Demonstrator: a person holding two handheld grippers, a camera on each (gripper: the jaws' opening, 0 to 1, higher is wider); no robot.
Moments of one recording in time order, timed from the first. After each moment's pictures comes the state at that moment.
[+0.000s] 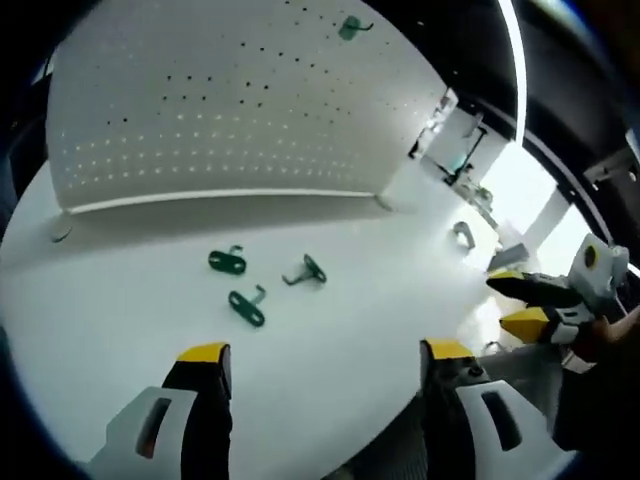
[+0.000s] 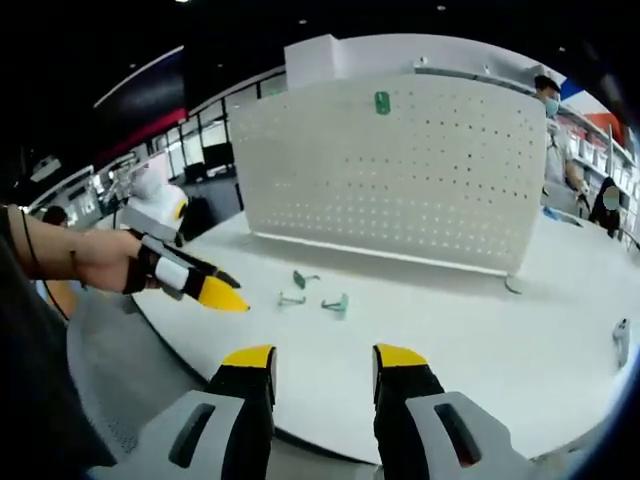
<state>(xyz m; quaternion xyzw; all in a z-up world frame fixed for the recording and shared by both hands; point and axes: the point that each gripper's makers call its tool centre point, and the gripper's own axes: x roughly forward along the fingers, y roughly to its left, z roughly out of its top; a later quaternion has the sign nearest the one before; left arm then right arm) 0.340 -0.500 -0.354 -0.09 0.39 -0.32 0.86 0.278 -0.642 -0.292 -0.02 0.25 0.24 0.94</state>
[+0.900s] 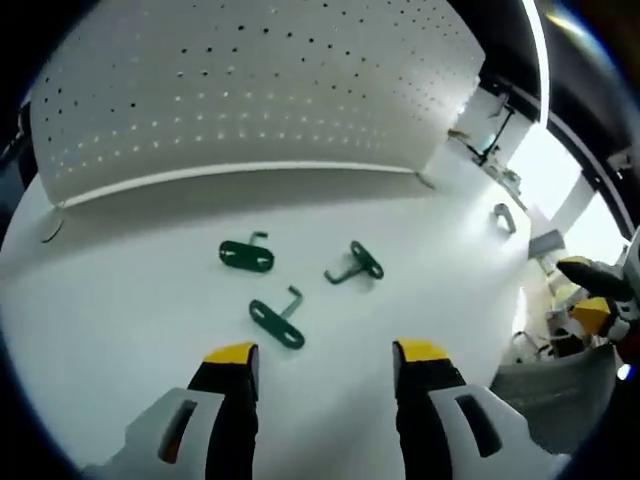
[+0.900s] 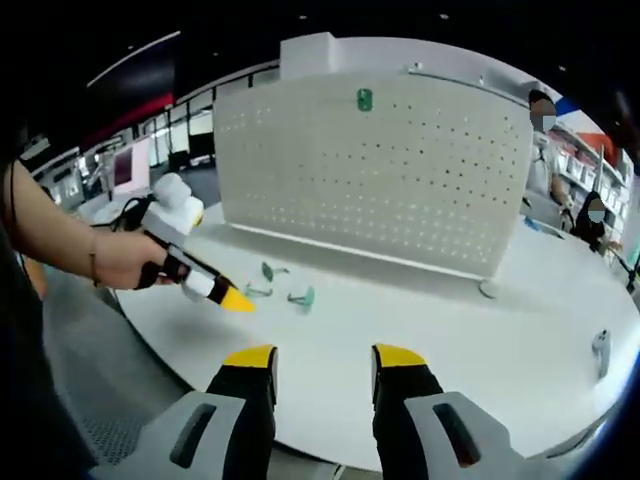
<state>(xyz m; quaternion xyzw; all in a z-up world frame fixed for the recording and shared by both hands) 0.382 -0.501 -0.413 -0.05 0.43 -0.27 0.86 0.289 -0.672 -0.302 -0.06 0.25 0.19 0.95</state>
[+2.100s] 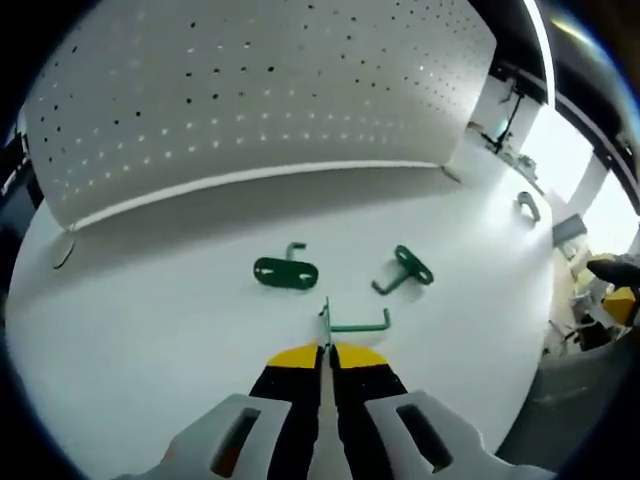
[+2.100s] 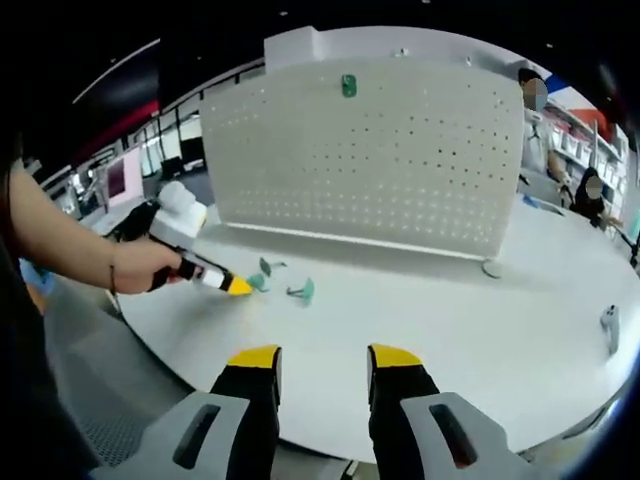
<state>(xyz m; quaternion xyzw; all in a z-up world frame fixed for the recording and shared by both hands) 0.408 -0.481 -0.425 0.01 0.42 -0.25 0.87 0.290 -0.675 -0.314 -0.03 0.27 0.19 0.94</state>
